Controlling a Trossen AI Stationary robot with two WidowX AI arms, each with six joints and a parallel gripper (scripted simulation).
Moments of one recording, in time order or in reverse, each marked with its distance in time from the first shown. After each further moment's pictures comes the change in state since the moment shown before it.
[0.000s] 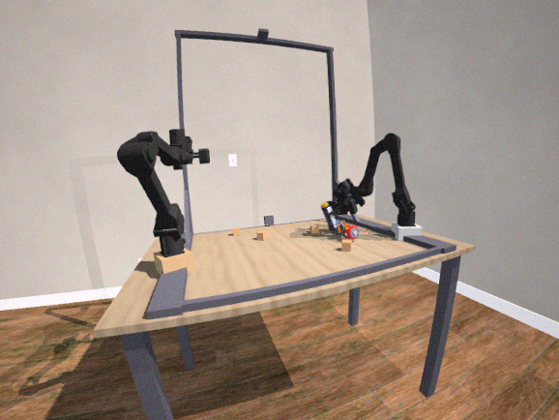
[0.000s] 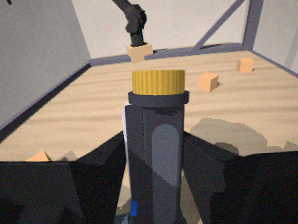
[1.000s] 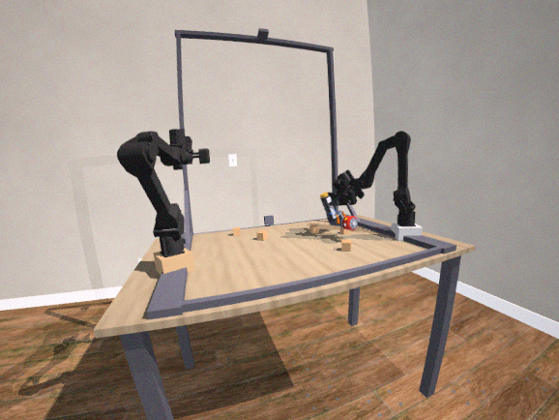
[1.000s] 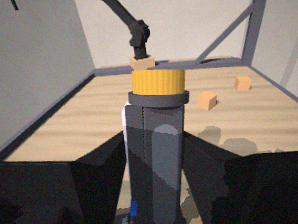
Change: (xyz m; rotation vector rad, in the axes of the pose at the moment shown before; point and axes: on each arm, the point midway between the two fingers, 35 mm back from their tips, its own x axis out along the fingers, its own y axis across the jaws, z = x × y) left arm -0.009 0.004 0.041 -0.023 -0.022 0.009; right arm 0.000 0.000 0.000 0.000 0.000 0.000
